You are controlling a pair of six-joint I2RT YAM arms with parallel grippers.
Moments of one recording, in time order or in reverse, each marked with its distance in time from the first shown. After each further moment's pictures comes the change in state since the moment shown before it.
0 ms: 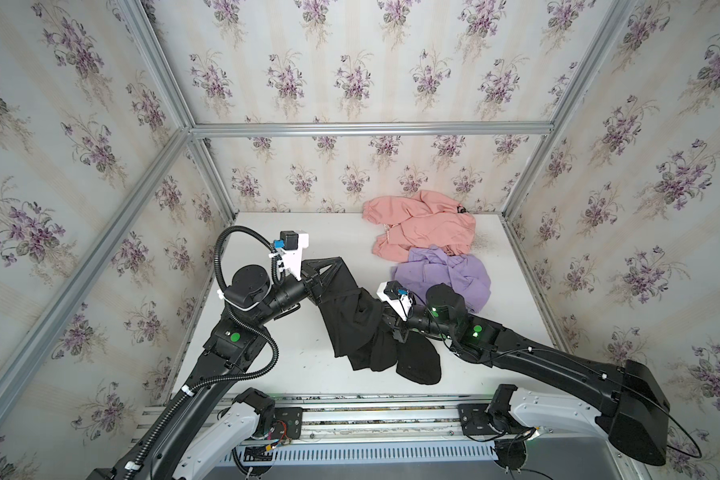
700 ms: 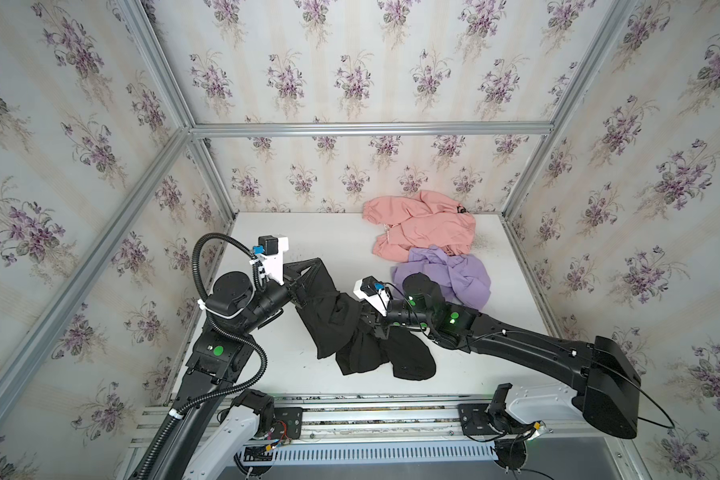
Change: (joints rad) left arm 0.112 -0.095 0.010 -0.151 -0.029 0.060; right arm 0.036 0.160 0.143 -0.007 -0.127 0.000
